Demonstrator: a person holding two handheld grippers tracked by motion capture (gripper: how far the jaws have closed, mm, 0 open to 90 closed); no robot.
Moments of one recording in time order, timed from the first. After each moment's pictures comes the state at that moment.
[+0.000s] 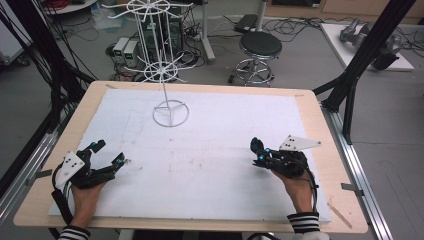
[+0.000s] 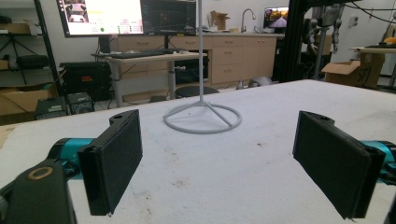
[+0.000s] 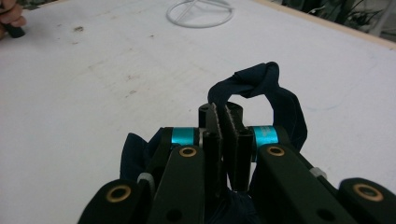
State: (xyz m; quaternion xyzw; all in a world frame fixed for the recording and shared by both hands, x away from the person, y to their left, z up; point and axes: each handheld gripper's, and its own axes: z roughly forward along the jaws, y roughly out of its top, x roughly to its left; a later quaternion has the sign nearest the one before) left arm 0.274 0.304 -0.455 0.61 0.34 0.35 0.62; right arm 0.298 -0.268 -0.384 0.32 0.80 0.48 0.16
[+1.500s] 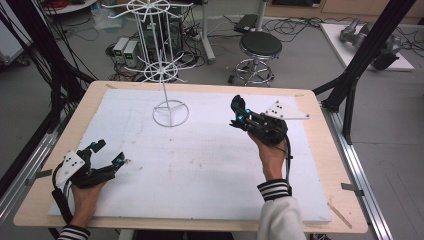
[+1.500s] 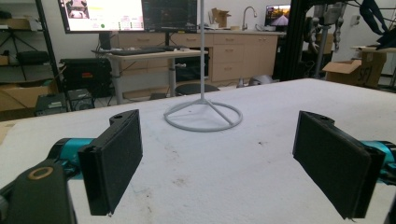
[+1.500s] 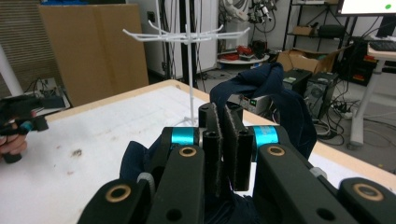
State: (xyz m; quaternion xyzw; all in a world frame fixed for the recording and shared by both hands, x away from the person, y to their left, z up) left arm 0.275 0.304 -0.455 0.61 0.35 0.35 0.62; right arm 0.346 -0.206 -0.324 0.29 0.71 0.60 0.22
